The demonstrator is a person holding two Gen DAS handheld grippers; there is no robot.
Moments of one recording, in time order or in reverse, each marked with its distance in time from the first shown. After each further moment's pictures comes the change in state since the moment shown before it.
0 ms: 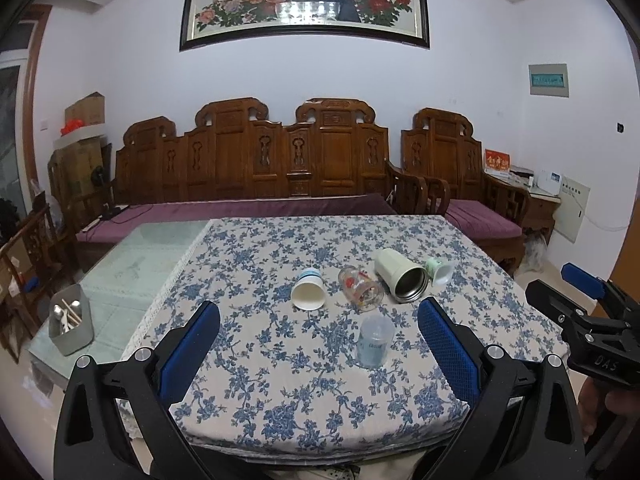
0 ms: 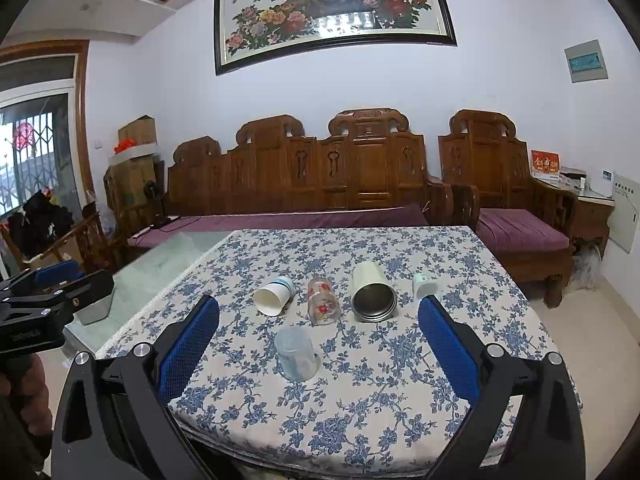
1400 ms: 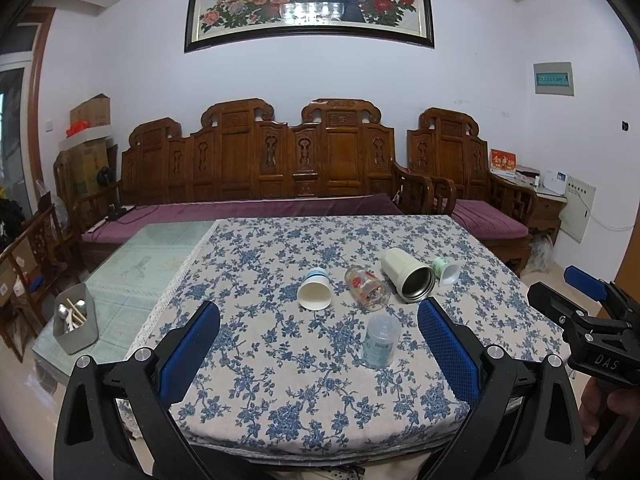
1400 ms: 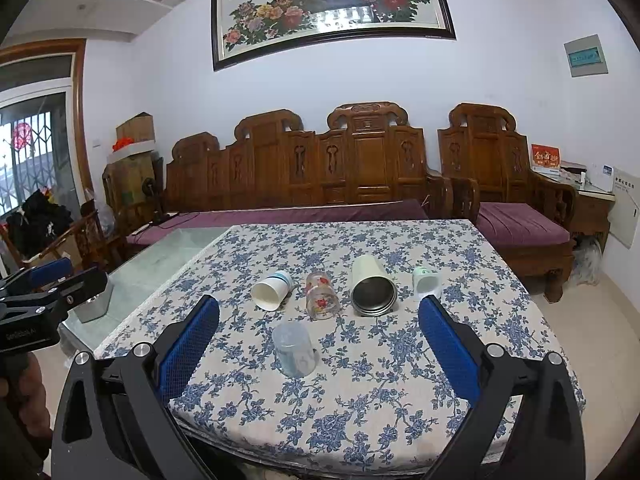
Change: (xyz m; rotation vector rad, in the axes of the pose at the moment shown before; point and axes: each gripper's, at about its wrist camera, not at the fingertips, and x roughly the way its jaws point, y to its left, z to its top) left arm 0.004 0.002 -0.003 -0.003 -0.005 0.025; right arm 0.006 0.000 -0.005 0.008 0.015 -0.005
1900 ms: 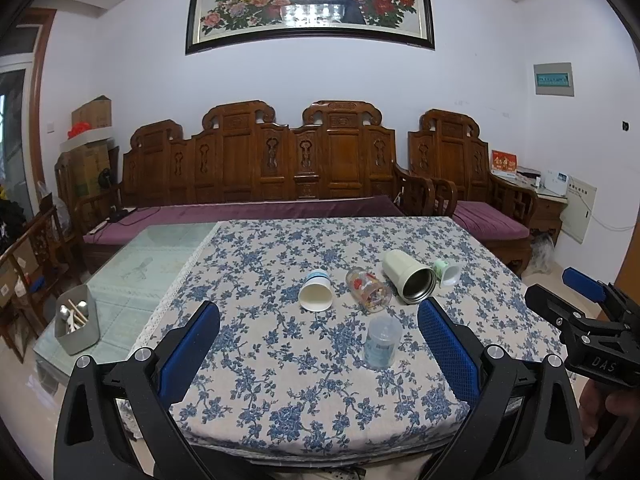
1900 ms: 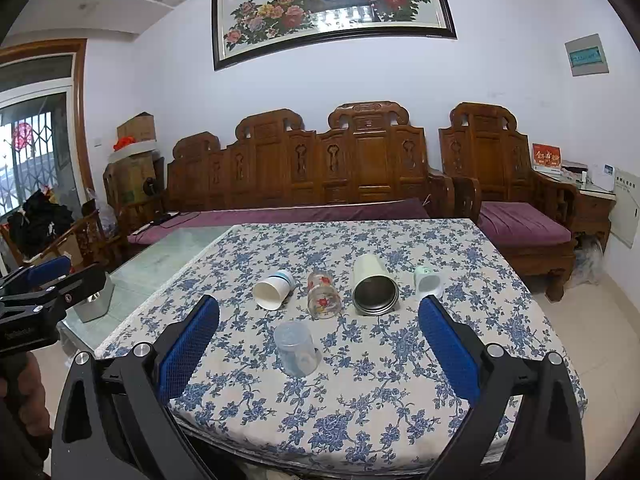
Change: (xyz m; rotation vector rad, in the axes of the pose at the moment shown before) left arm -0.003 0.002 0.001 0.001 -0.007 0.005; right arm 0.002 0.002 -0.001 -0.001 0.003 0.004
